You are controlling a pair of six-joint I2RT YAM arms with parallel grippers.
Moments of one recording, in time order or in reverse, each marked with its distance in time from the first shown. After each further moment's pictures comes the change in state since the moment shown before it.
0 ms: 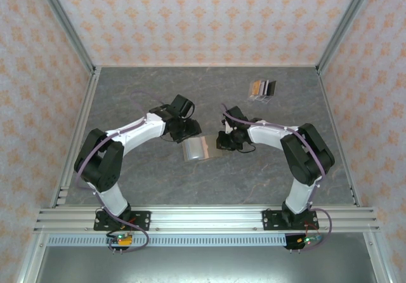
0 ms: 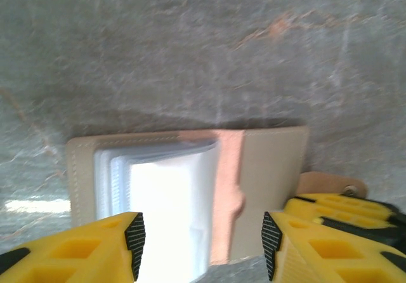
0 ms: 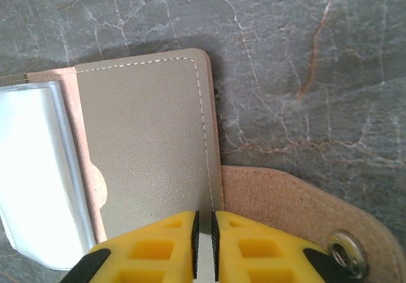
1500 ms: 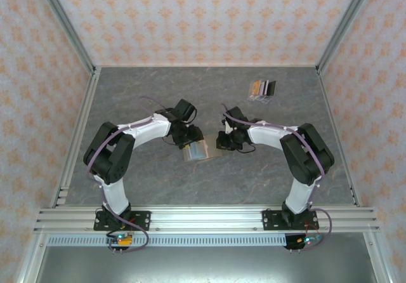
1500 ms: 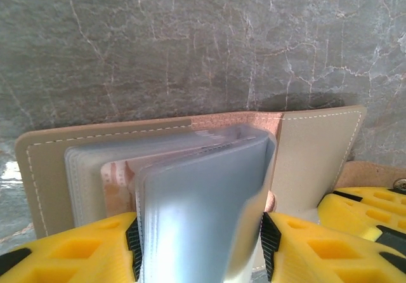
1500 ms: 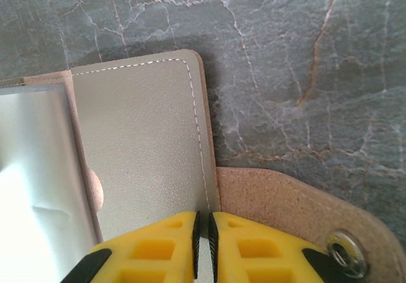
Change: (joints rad) left arm 0.000 0.104 -0.003 0.029 0.104 0.007; right arm 0.000 0.005 -0.008 0.019 0.000 0.000
